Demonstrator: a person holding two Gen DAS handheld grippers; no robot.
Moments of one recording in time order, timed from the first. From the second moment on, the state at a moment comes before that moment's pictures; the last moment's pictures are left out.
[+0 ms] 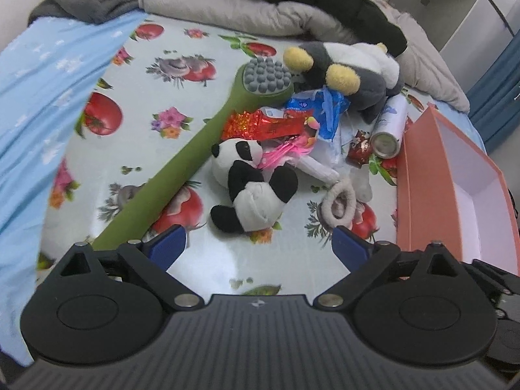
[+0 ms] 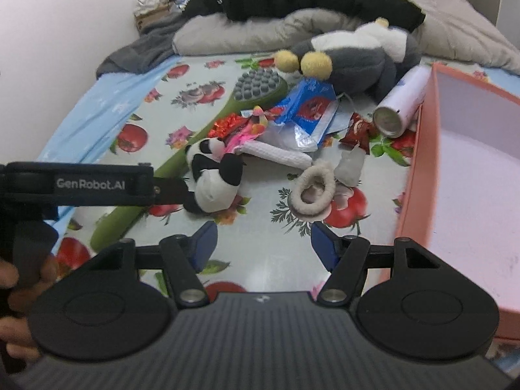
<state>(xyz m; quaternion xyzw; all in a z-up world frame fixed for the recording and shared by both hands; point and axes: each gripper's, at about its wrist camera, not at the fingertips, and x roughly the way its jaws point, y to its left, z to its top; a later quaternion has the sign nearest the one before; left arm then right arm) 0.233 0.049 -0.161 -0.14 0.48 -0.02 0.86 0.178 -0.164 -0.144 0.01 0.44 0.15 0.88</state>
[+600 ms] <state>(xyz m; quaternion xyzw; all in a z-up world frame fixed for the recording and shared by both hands) 0.303 0.051 -0.232 -0.15 0.53 -0.03 0.84 0.267 -0.163 -0.230 -0.02 0.47 0.12 0.87</state>
